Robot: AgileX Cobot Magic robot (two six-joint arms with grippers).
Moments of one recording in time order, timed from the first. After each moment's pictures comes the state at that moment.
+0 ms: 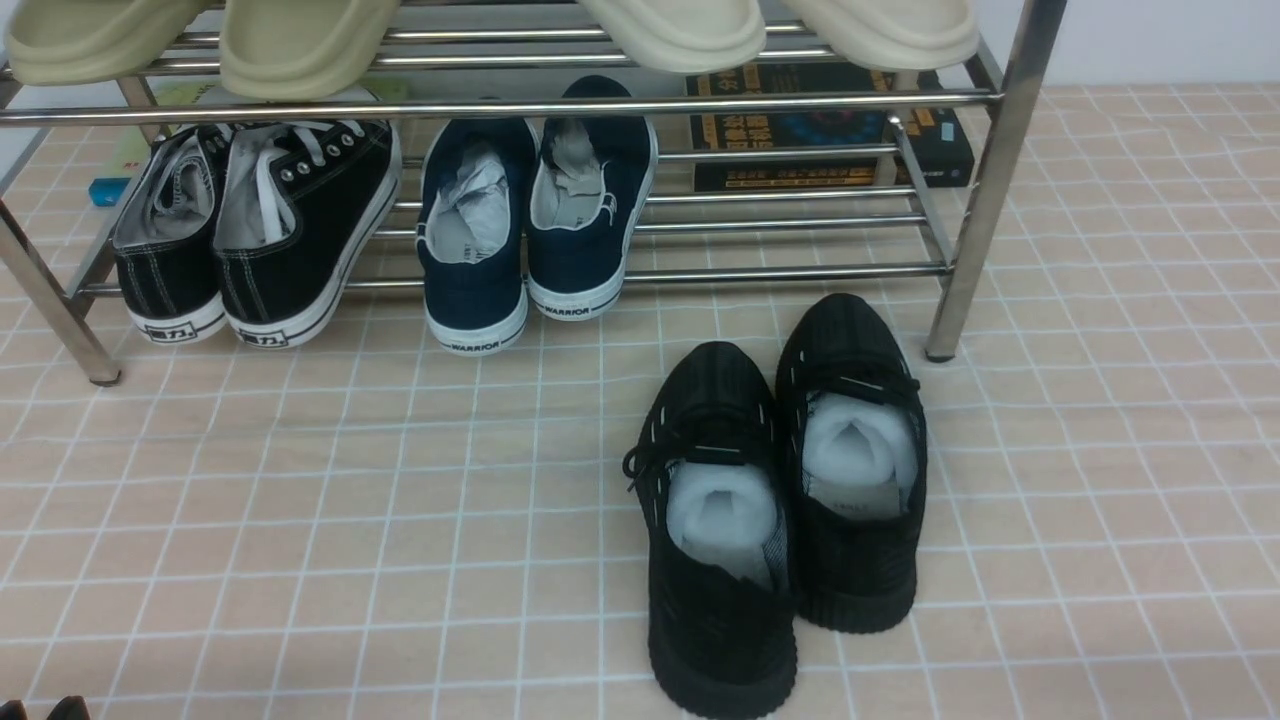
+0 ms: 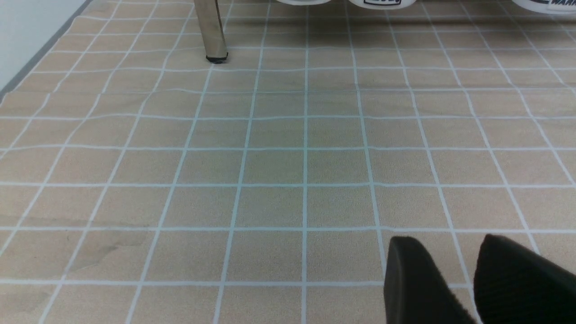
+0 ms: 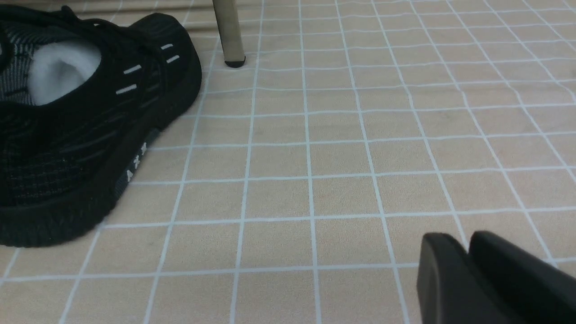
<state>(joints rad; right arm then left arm) 0.02 -0.01 0.01 0.01 0.39 0.08 -0.05 -0.01 0.03 0.20 0.38 -0.17</state>
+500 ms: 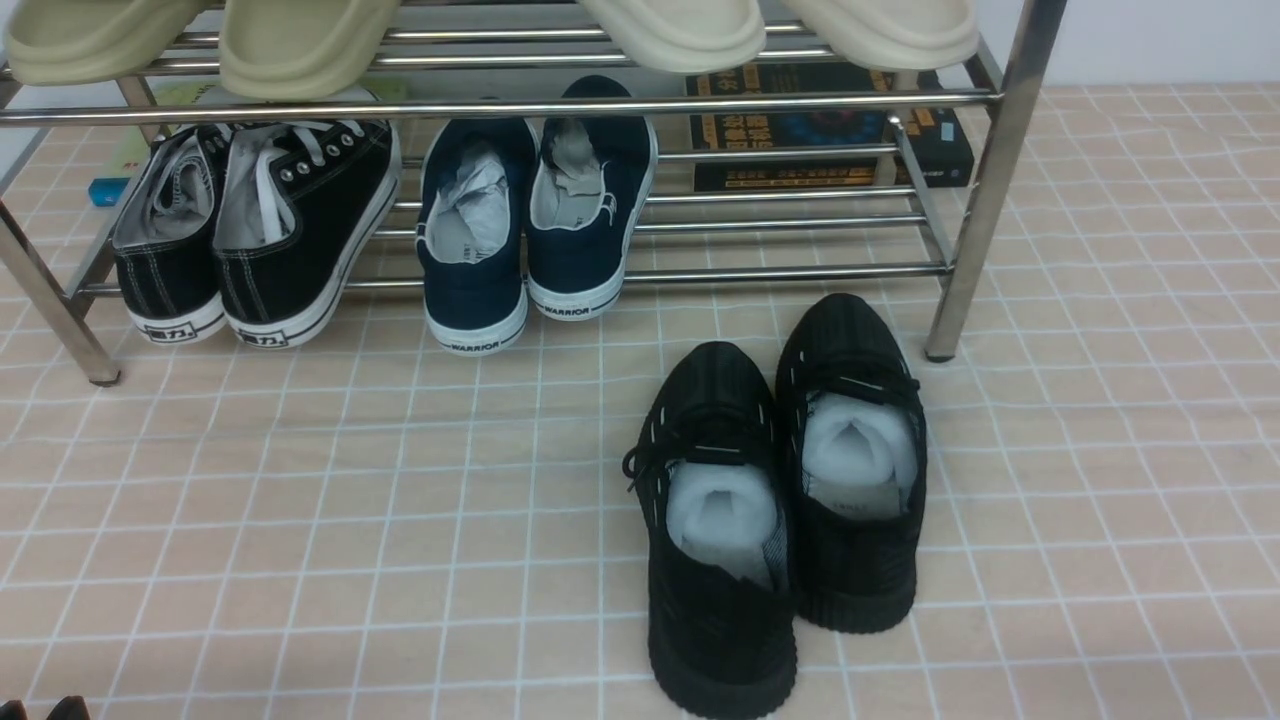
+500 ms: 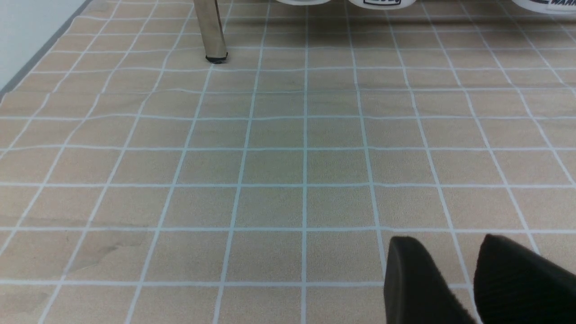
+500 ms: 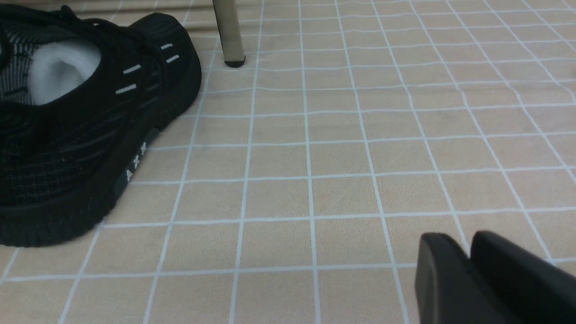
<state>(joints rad) 0.02 -0.01 0.01 0.01 0.39 0.08 -0.05 -0.01 0.03 0.20 0.38 -0.17</state>
